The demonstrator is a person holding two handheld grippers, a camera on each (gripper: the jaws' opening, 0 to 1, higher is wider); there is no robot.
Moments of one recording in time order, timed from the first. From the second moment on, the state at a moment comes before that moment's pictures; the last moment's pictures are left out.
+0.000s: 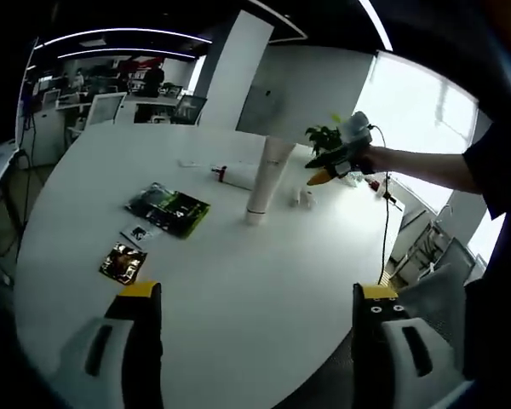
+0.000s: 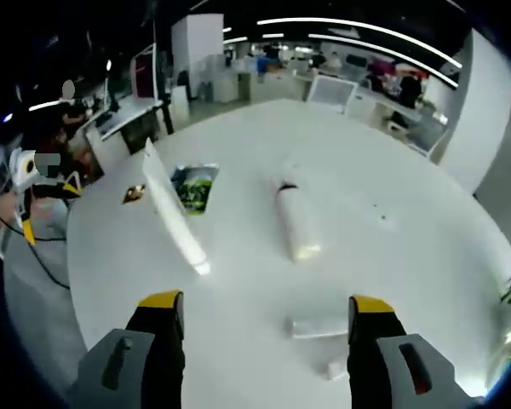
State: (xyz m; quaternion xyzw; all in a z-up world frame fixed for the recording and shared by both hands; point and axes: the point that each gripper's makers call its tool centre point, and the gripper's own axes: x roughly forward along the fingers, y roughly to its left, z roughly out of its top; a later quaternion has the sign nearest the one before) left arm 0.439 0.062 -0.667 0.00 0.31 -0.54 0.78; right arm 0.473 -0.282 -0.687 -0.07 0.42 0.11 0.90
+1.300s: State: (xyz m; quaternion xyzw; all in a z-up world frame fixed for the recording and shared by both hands) left arm 0.453 0.063 -0.704 0.01 0.35 -0.53 0.77; right arm 0.603 -0.277 -0.742 -0.11 0.46 0.17 0.86
